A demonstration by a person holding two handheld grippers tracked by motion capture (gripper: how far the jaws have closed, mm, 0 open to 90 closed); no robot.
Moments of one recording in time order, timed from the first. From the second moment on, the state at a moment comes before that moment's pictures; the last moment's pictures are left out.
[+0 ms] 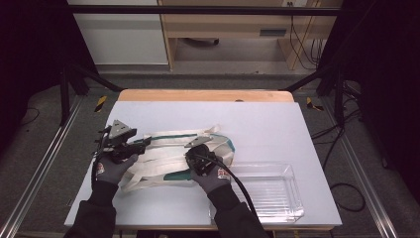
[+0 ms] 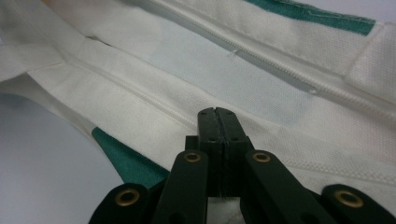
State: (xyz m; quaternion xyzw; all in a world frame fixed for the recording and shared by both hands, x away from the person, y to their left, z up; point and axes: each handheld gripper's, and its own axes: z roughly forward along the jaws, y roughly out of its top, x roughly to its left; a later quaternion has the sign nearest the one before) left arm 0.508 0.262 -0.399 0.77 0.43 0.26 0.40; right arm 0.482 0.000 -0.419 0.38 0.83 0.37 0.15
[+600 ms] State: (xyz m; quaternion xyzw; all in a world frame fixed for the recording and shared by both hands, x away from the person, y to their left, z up) left arm 0.508 0.266 -0.418 0.79 0.45 0.22 0.36; right arm 0.462 -0.009 -0.406 0.35 0.83 0.40 0.17
